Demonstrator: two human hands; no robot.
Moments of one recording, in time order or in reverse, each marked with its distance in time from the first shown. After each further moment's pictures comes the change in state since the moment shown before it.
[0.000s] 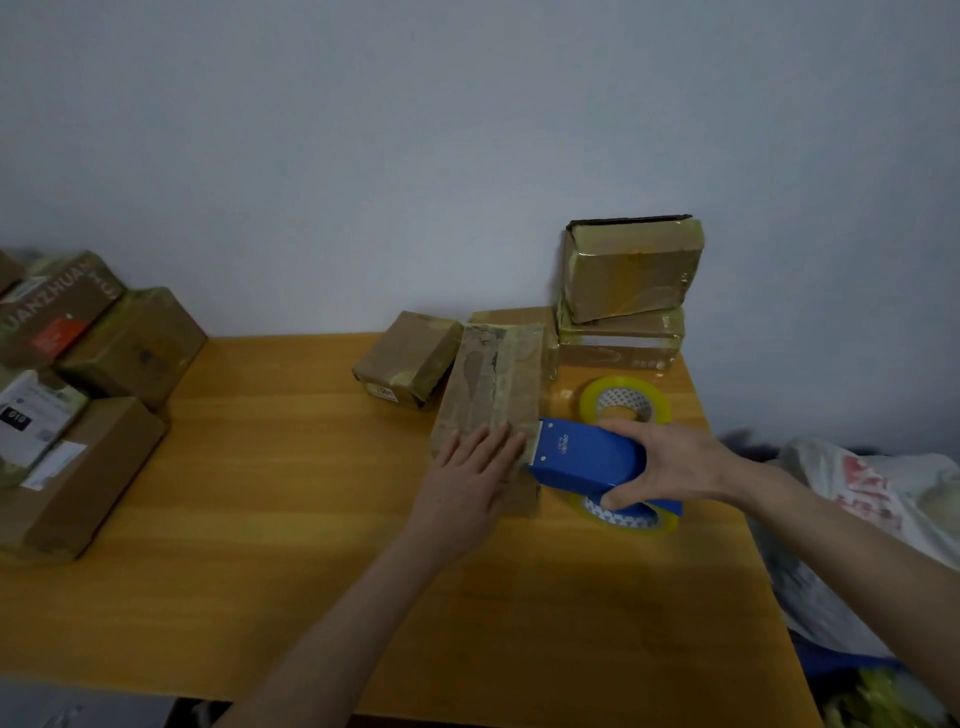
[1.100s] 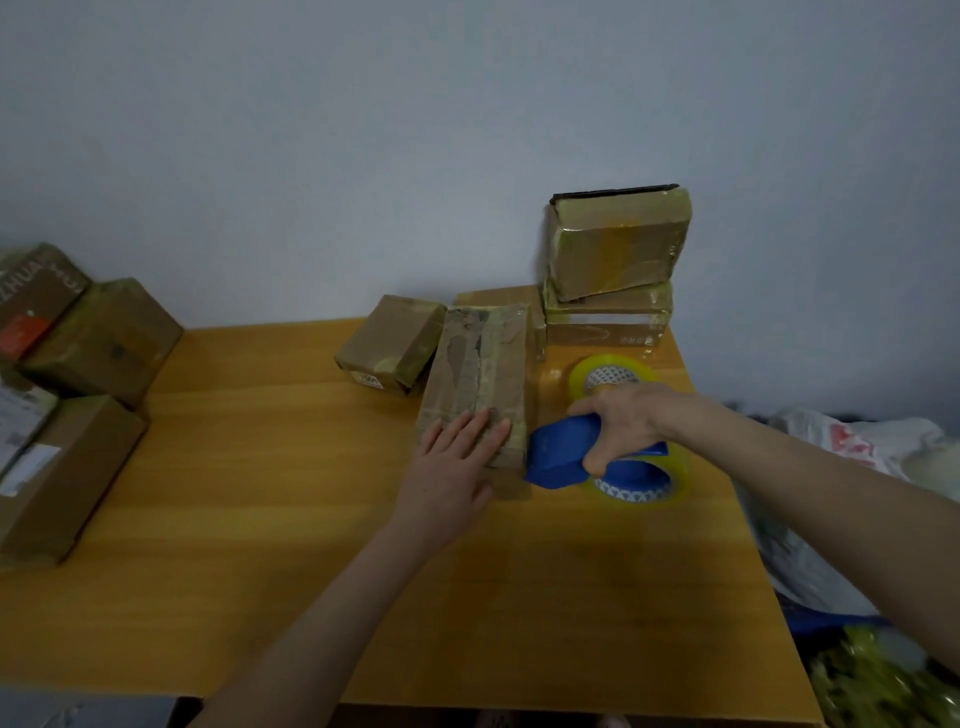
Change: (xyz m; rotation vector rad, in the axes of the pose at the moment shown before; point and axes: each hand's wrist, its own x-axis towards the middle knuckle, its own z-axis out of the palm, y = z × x) left_hand 0.001 -0.007 0.008 0.014 0.088 0.026; right_hand 0.043 -0.023 -0.019 -0.314 -0.338 0.177
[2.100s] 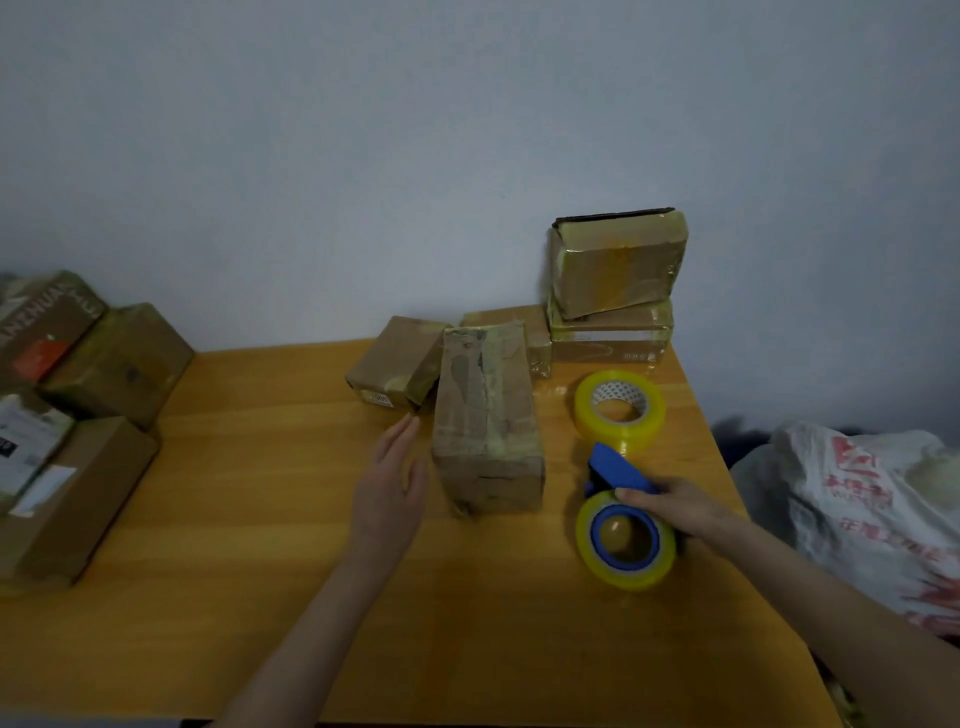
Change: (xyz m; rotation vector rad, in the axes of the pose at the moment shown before) left_hand -0.033 -0.028 -0.031 -0.536 0.396 -0.384; right_hand -0.011 0.026 0.120 1.056 0.274 0.314
